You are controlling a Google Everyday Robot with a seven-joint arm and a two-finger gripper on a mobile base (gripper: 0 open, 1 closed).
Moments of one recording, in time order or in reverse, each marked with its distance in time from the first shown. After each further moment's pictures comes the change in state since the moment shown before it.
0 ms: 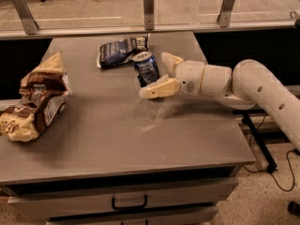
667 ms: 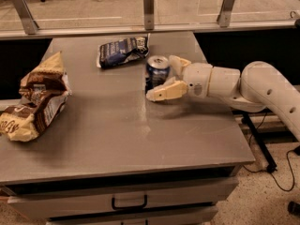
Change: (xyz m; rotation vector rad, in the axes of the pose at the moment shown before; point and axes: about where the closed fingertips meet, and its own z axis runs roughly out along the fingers) arm 0.008 -0.005 -0.021 0.048 0.044 0.002
